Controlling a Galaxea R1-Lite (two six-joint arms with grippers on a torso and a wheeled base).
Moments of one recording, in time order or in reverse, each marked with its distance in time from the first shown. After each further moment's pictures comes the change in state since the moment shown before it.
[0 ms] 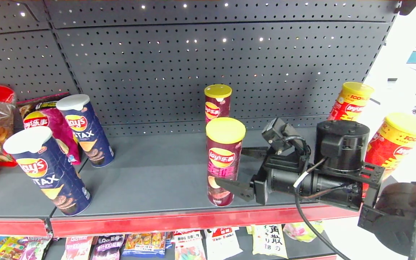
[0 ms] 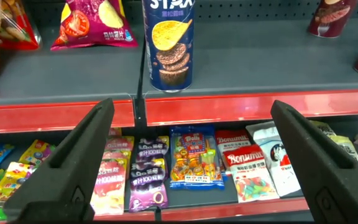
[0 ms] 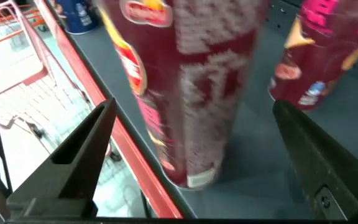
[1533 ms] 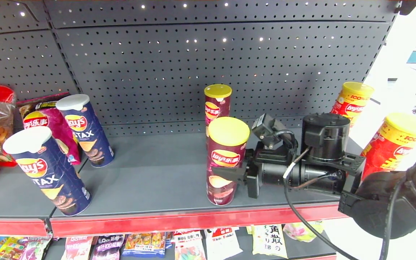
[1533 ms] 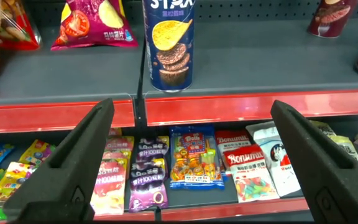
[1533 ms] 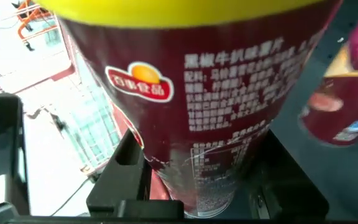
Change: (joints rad) left arm 0.000 0.000 0.000 0.000 0.000 0.000; right arm -0.022 0.067 -0.097 0.016 0.147 -0.033
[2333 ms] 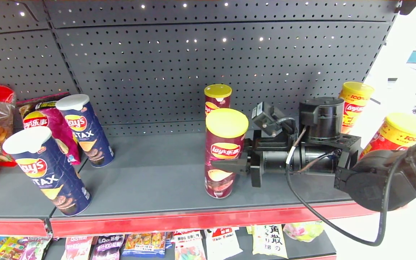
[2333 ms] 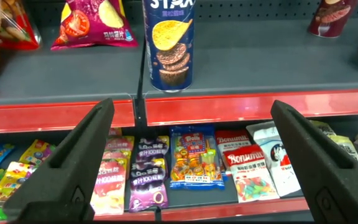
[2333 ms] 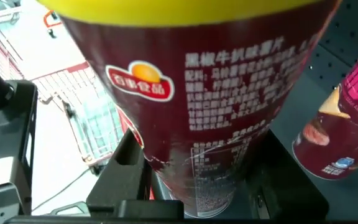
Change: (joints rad) left arm 0.000 0.000 0.000 0.000 0.000 0.000; right arm -0.045 0.009 -0.145 0.182 0.170 -0.106
